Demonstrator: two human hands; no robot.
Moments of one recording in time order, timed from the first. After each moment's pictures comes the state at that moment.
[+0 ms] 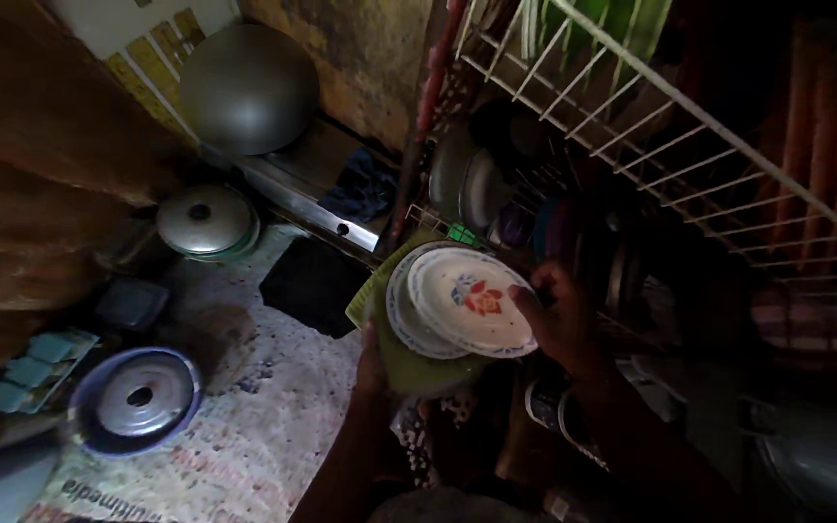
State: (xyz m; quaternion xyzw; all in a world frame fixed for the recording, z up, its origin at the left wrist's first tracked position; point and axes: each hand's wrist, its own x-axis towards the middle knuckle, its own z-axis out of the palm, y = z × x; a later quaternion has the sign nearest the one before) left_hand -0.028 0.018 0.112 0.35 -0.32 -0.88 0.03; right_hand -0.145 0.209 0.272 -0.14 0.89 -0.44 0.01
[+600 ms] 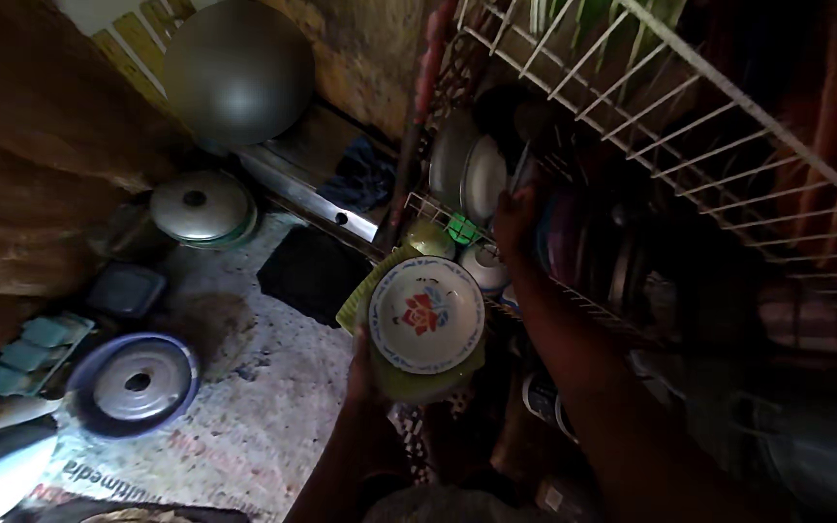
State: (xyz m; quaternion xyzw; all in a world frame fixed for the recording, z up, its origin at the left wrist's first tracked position) left_hand -0.004 0.020 0.101 0.38 -0.30 -0.88 0.03; right_hand -0.294 0.179 0.142 0.01 0.93 -0.34 -0.15
